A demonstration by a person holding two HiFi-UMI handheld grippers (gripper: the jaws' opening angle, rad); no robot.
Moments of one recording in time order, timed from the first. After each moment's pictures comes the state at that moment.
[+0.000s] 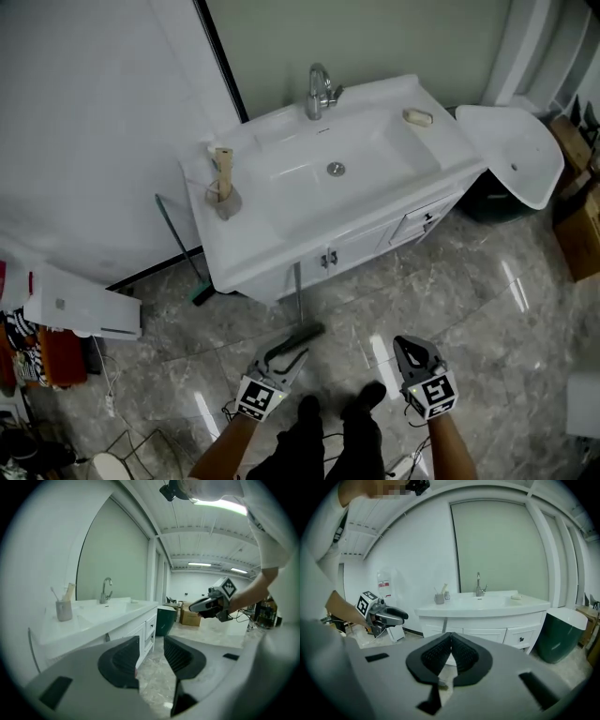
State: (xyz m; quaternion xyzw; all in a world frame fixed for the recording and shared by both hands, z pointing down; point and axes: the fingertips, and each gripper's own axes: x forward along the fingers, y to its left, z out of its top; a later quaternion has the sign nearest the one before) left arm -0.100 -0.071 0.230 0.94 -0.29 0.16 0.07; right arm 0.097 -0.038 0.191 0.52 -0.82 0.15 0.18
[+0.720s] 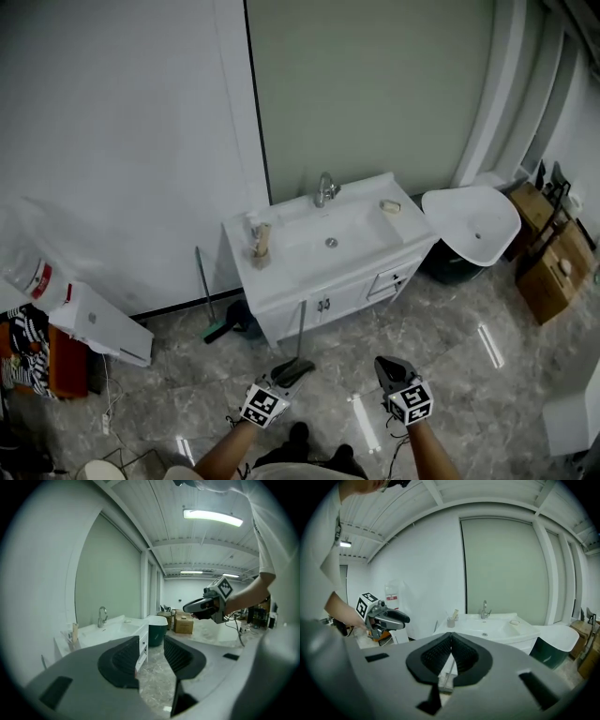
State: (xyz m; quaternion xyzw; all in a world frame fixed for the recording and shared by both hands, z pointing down) left arm -0.141 0.040 -0.016 0.95 -0.26 0.14 0.05; right arm 0.036 0.067 -0.054 0.53 -0.83 0.11 0.15
